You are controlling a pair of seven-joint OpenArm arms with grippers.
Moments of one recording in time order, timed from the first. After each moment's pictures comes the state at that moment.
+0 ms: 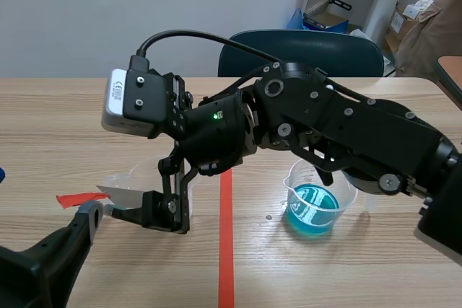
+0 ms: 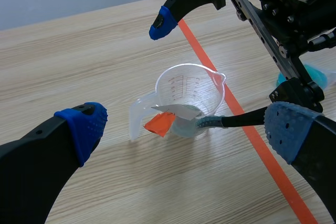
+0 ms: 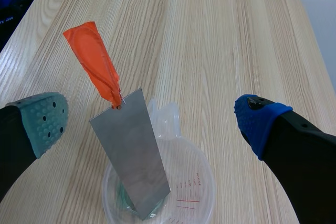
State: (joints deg) left arm 65.8 -30.4 -1.5 130.5 -14.0 3.2 -11.4; right arm 25.6 14.3 -51.9 77.0 -6.8 45.3 11.7
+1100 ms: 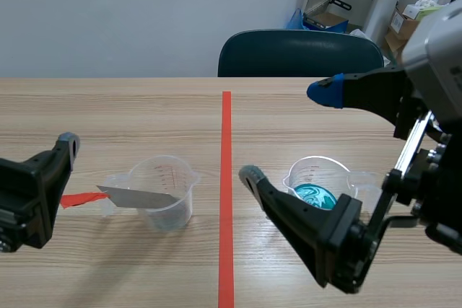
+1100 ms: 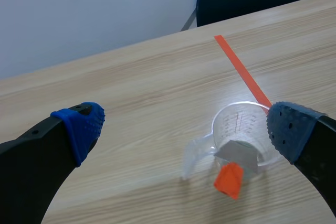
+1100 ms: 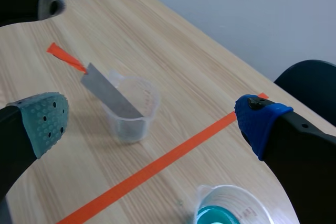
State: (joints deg) left arm 54.2 -30.4 -6.1 130.5 -14.0 6.5 -4.2; right arm -35.5 43.8 -8.8 123.4 14.3 21.4 13.2
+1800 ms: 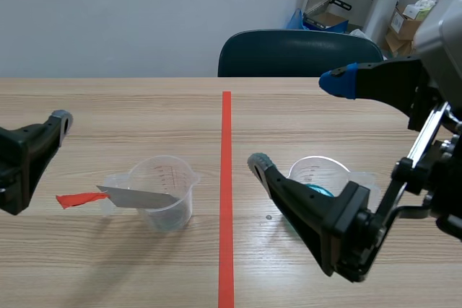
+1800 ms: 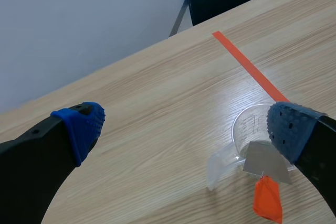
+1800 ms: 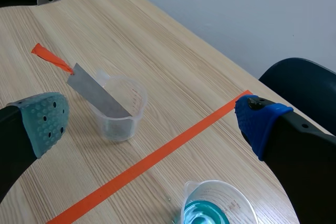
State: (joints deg) left arm 46.5 -28.3 -16.5 130.8 -14.0 -10.7 6.3; right arm -36.3 43.9 -6.4 124.8 14.5 18.9 11.8
